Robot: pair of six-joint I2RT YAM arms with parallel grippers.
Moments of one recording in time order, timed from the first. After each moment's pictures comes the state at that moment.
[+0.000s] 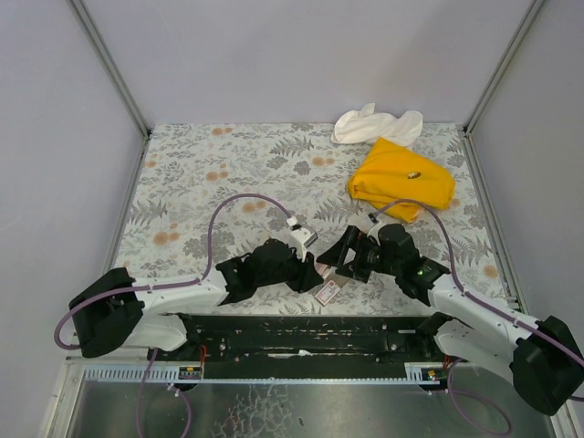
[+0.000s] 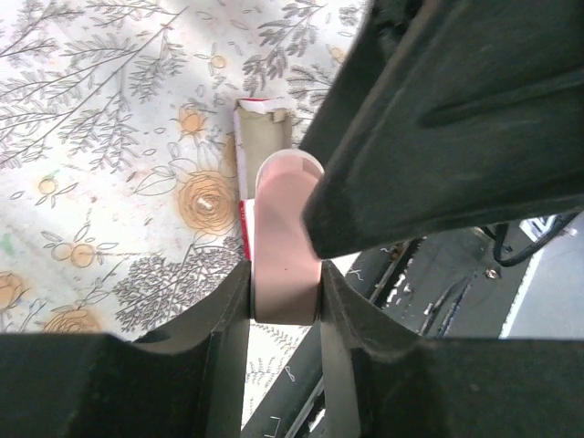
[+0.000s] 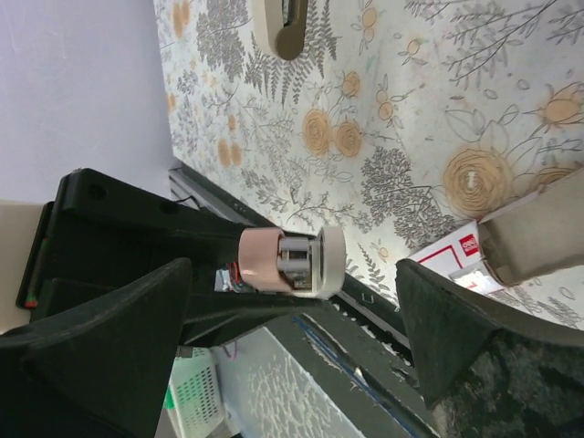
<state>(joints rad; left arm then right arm) -1.03 1.29 0.57 0.25 0.13 -0.46 0.64 0.97 0.41 0.03 -0.36 1.10</state>
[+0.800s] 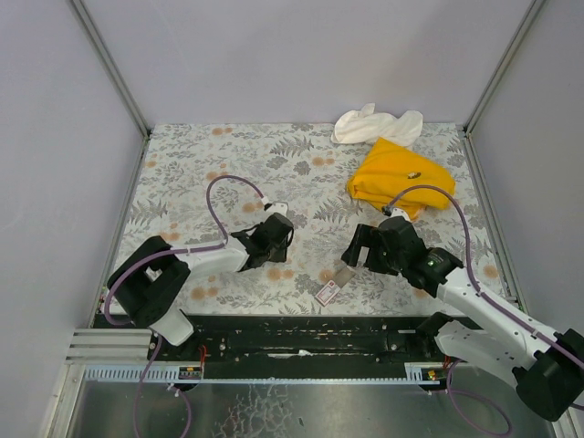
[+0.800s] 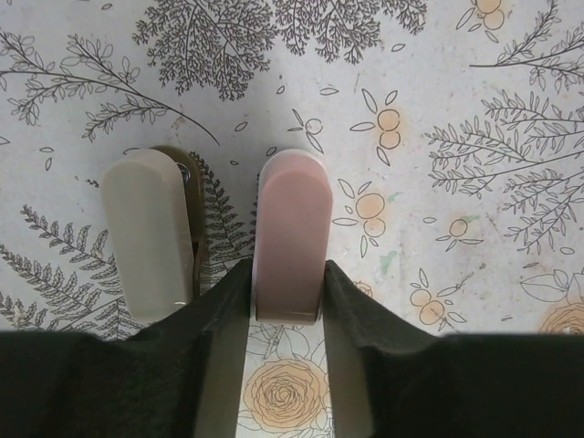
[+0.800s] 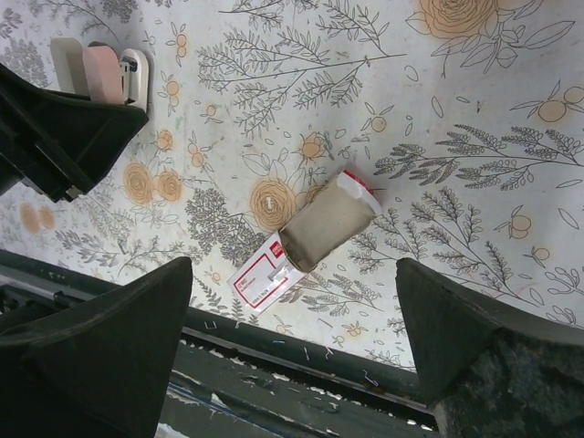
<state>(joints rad) -0.77 1.58 0.76 -0.12 -0.27 -0.55 0.64 0.91 0.63 -0.53 0.04 0.78</state>
